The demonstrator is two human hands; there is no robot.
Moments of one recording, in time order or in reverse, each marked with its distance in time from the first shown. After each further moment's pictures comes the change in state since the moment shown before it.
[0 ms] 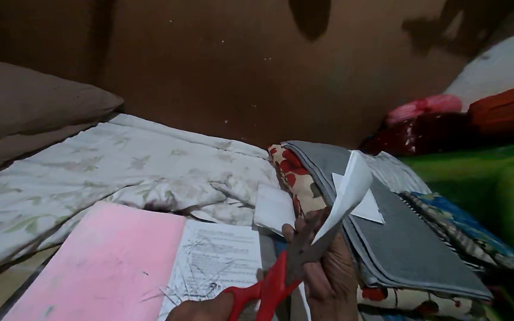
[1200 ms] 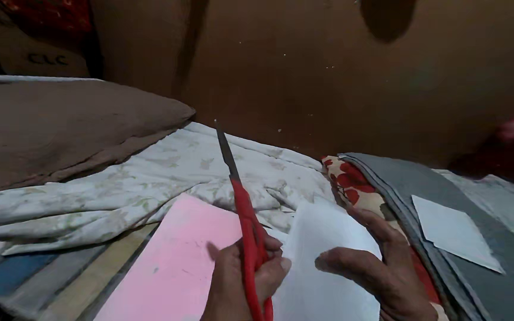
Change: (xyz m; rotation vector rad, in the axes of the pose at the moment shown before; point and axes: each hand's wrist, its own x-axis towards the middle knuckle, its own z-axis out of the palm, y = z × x) left_hand 0.016 -0.022 0.001 -0.929 0.707 0.057; right_hand -0.029 0.030 0.045 -1.211 -0.469 -0.548
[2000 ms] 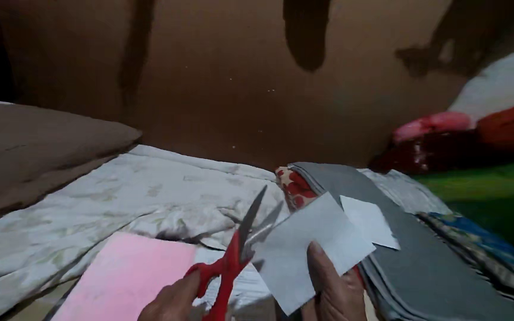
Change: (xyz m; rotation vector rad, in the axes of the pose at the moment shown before) left_hand 0.003 0.000 -0.014 0.993 -0.217 0.322; right_hand 0.020 -0.020 -0.013 0.558 0.658 0.691
